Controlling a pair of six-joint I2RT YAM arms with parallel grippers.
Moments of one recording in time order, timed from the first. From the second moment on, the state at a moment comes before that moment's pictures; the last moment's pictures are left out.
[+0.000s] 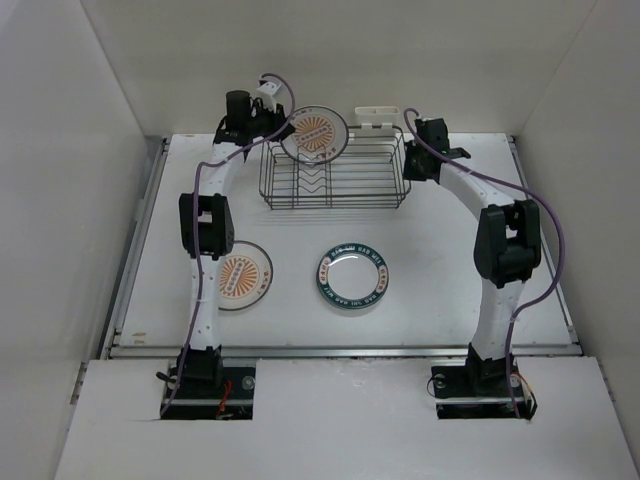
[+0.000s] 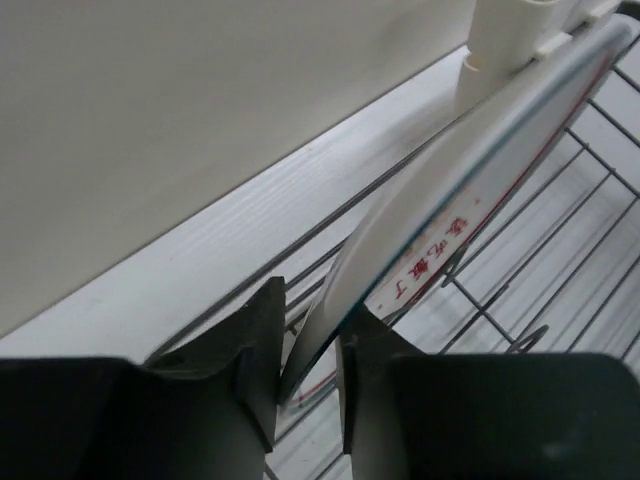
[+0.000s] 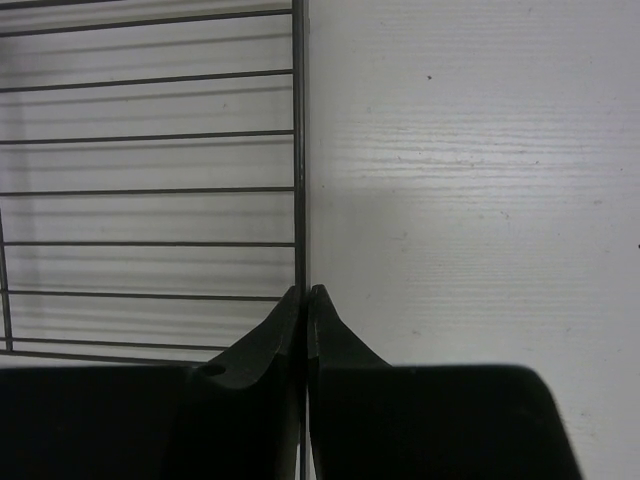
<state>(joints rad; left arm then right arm) -0.12 2.56 2.40 -0.18 0.64 0.02 0.21 2.05 1.71 -0.42 0.04 0.26</state>
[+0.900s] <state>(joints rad) -0.07 2.20 2.25 -0.26 0.86 -0.29 0.21 2.05 1.71 -0.44 -0.03 0.24</state>
